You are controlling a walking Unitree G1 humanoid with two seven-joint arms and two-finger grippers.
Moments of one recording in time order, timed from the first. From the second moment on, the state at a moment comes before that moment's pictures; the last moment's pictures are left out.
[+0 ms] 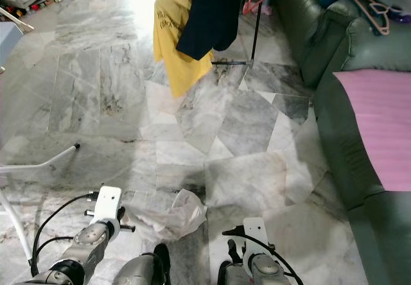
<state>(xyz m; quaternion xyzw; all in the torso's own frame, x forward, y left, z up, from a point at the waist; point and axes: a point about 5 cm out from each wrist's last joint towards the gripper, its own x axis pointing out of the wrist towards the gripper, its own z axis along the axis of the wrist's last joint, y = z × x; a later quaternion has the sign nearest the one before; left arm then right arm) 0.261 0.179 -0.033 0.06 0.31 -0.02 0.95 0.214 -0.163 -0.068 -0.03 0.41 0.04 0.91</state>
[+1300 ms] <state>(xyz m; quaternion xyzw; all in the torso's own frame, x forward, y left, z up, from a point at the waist) 0.240 0.170 -0.052 0.06 0.38 -0.05 0.92 0.205 -0.168 -0.075 -0.02 0.44 0.03 0.90</state>
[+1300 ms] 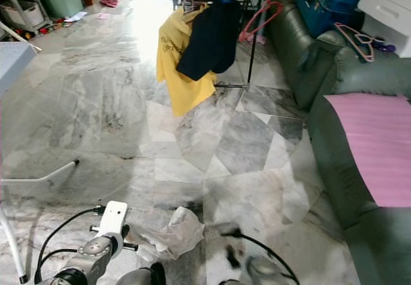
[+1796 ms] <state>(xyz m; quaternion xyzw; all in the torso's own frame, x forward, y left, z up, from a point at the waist) 0.238 0.163 -0.054 0.07 0.38 -0.06 0.92 0.209 -0.161 -0.073 -0.02 0.43 0.04 0.90</state>
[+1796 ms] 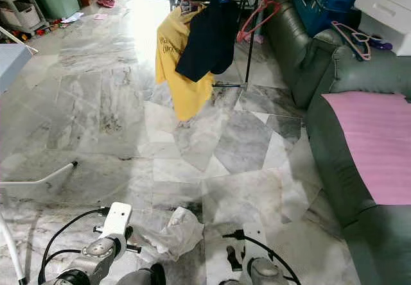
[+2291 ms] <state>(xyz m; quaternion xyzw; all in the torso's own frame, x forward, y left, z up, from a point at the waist) 0.236 0.171 -0.055 0.08 0.39 -0.06 0.92 0.210 -0.153 -0.073 -0.02 0.44 0.04 0.90</state>
